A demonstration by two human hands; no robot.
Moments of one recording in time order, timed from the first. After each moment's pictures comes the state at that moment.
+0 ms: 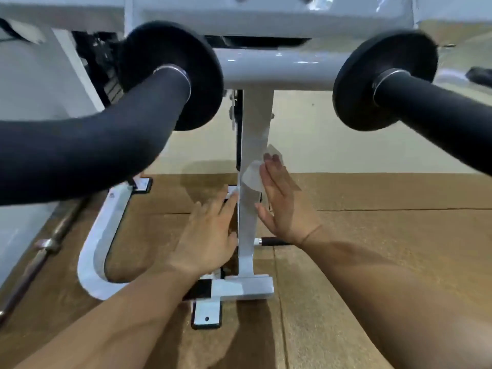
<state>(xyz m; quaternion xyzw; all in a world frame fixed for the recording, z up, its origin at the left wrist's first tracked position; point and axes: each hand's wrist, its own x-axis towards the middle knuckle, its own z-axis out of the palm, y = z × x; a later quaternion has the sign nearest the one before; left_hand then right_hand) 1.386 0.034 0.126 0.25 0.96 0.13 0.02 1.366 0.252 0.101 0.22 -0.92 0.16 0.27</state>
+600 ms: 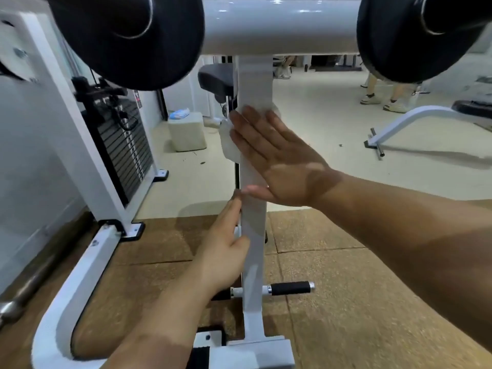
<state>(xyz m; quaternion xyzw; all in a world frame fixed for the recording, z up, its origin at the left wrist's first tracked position) 1.337 0.065 0.076 0.19 0.84 0.50 0.05 1.277 0.262 0.165 0.30 -0.84 -0.22 0.39</state>
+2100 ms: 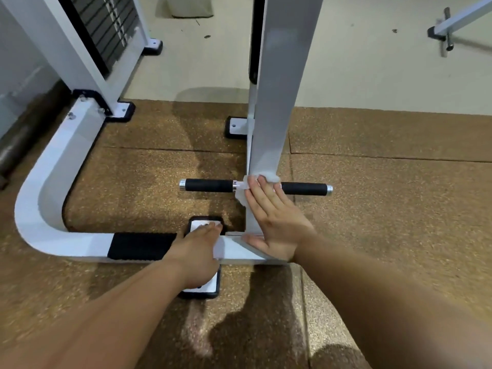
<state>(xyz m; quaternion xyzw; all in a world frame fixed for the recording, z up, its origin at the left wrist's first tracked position) 1.387 0.000 -0.160 0.15 0.92 0.05 0.35 1.374 0.229 -0.183 0.27 -0.96 -0.02 0.03</state>
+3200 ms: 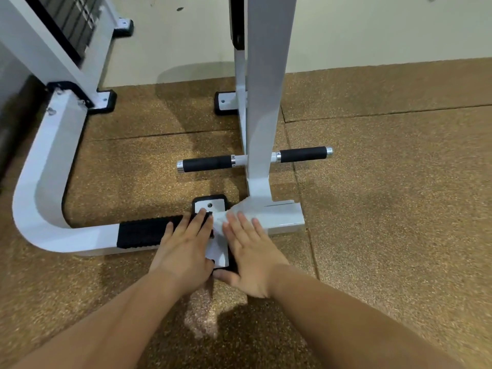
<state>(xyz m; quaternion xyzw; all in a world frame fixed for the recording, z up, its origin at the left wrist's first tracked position) 1.426 -0.040 -0.174 0.19 0.95 -0.03 0.26 1.468 0.137 -0.211 0.16 -0.95 0.11 -0.25</state>
